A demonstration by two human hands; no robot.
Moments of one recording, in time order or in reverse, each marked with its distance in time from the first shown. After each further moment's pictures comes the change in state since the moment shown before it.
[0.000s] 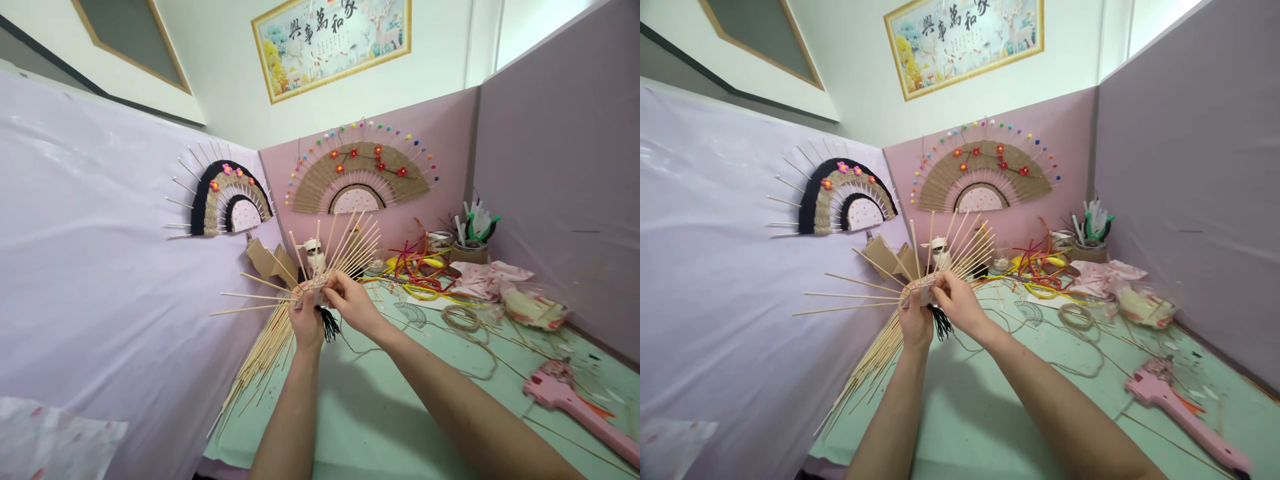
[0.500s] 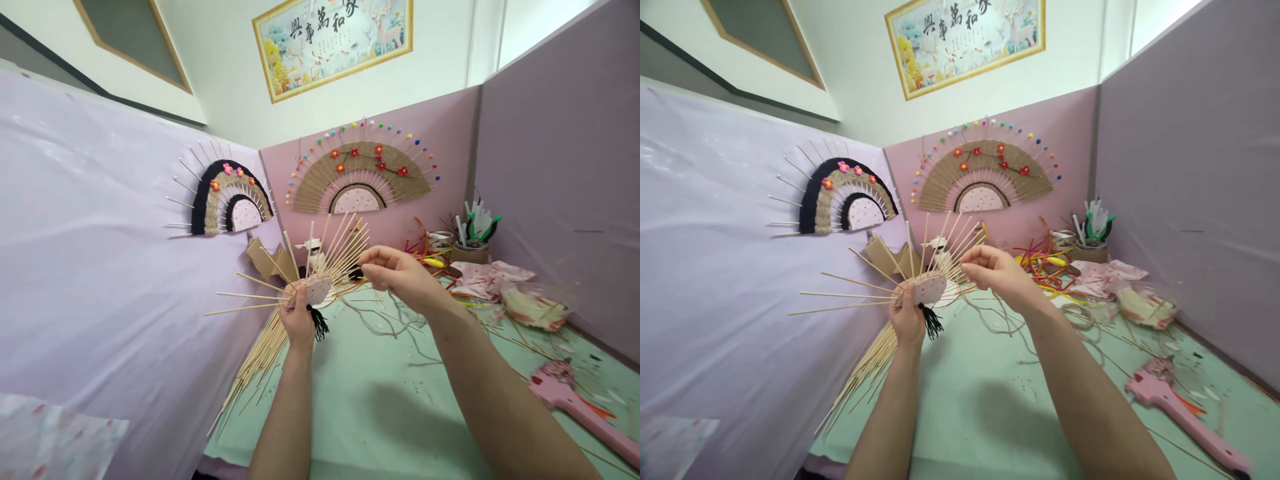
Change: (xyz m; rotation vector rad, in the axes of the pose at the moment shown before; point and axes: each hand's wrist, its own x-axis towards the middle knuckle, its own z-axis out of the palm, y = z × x) left_hand 0.010 0.005 -0.007 0.098 0.072 0.091; right_hand 0.001 -0.053 -0.086 0.250 -0.084 0.114
